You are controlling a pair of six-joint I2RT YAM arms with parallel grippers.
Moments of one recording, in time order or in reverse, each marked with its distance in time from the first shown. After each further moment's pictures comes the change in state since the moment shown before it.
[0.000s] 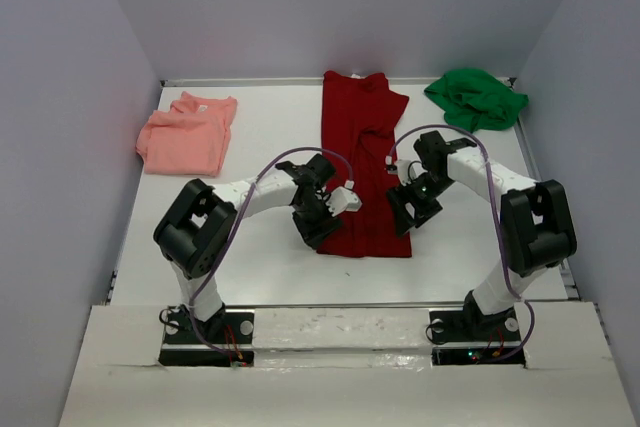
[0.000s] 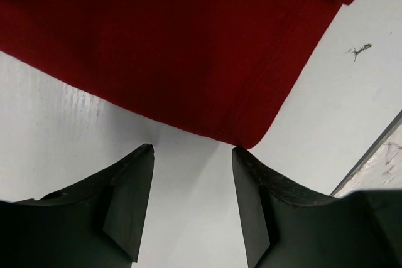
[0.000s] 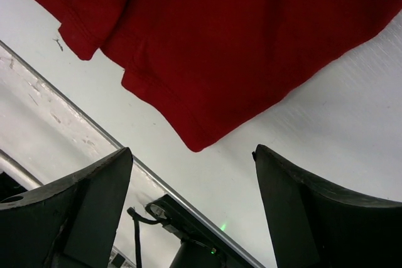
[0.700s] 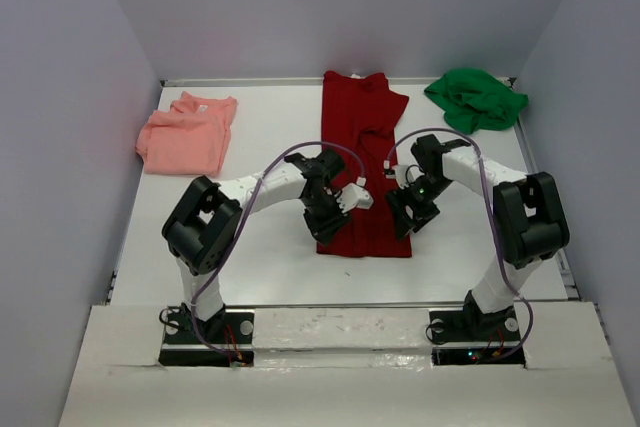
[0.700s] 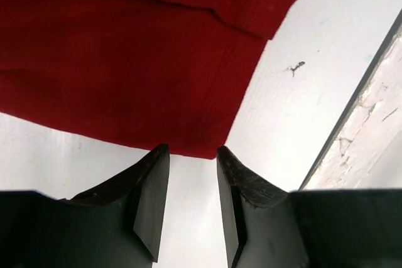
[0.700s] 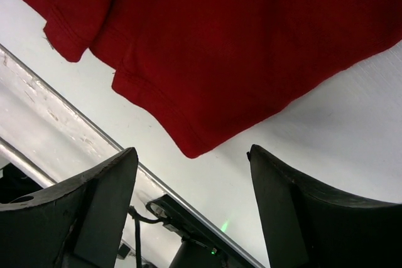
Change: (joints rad) left arm -0.020 0.064 0.132 -0.088 0.112 0.021; right arm 0.000 0.063 0.000 0.000 -0.006 -0.008
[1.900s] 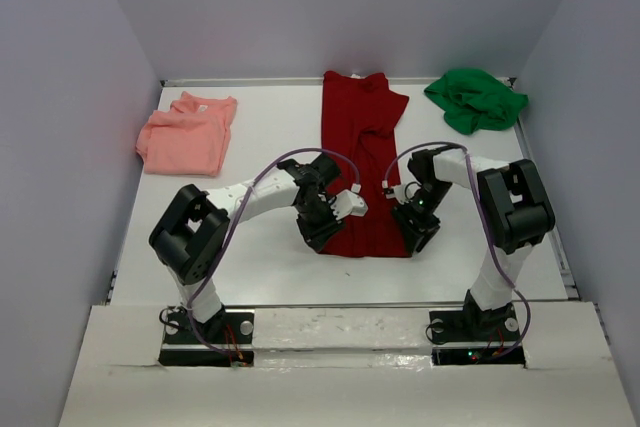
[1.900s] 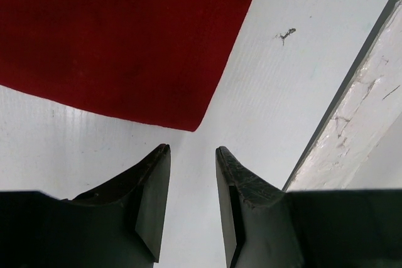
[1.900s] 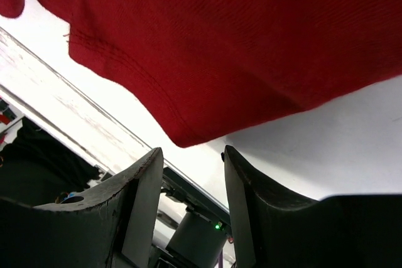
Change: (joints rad) left arm -0.027 -0.095 -0.081 -0.026 -0.040 -0.002; right arm 0.000 0.129 -0.017 -0.110 0.017 -0.069
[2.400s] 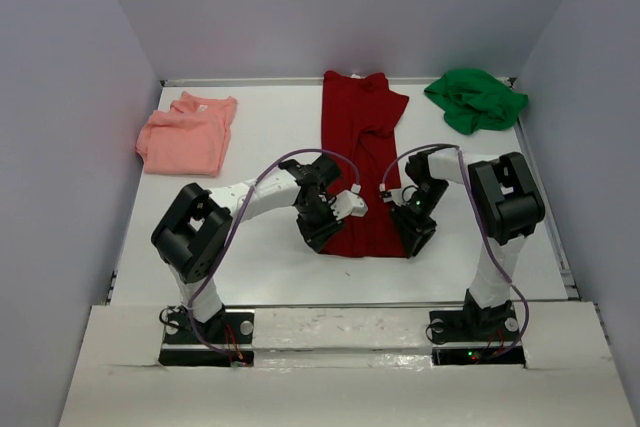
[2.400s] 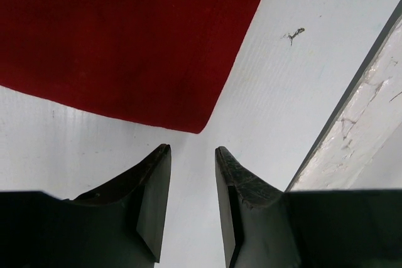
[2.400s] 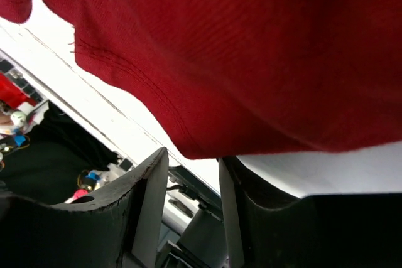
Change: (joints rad) left arm 0.000 0.019 0.000 0.003 -0.011 -0.004; right arm 0.000 0.081 0.022 -0.037 -0.055 -0.015
